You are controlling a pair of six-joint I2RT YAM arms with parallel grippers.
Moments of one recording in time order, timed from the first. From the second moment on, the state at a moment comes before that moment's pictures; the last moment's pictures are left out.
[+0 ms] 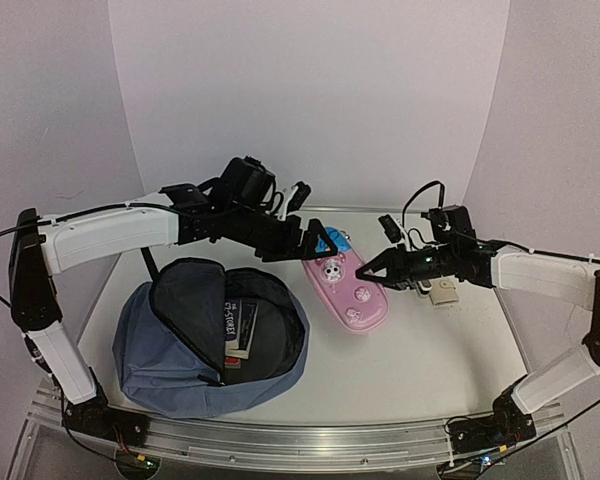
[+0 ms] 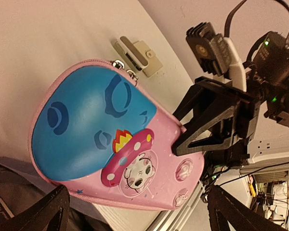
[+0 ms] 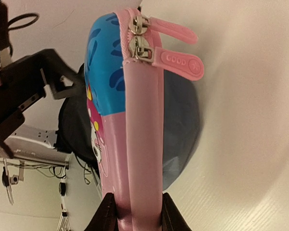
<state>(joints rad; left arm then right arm) -0.91 1.72 1.53 -0.41 0.35 -0.58 0.48 1.41 0.89 -0.09 -0.79 0.53</state>
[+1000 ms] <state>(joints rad) -0.85 1.56 1.46 -0.53 0.56 -0.53 0.62 1.42 0.99 -0.11 -0.96 0.47</state>
